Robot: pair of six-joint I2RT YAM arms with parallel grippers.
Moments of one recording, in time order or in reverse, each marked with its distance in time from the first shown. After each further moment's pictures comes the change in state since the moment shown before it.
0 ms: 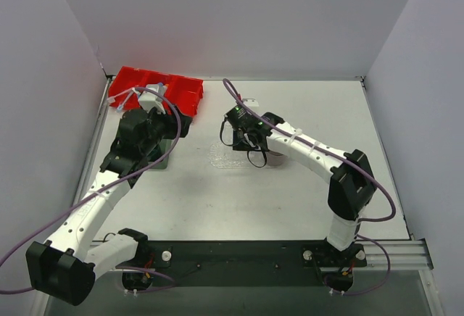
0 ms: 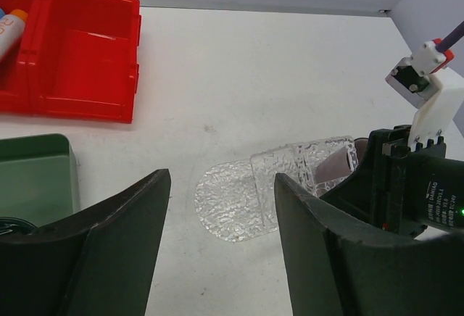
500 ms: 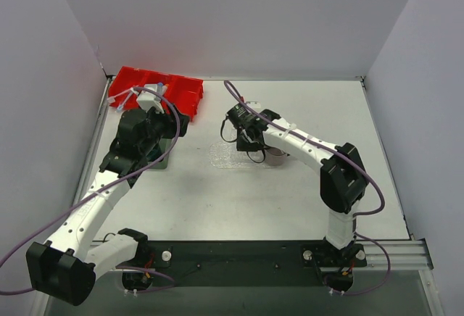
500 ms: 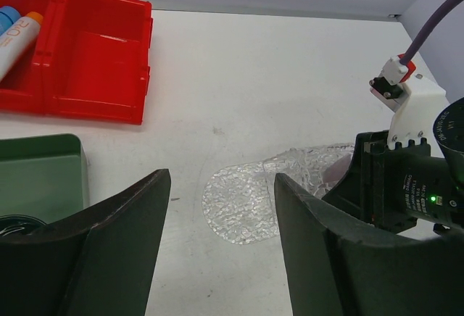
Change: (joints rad) left arm 0.010 -0.001 0.000 -0.001 -0.021 0.008; right arm -0.039 0.090 0.029 -0.073 0.000 -0.003
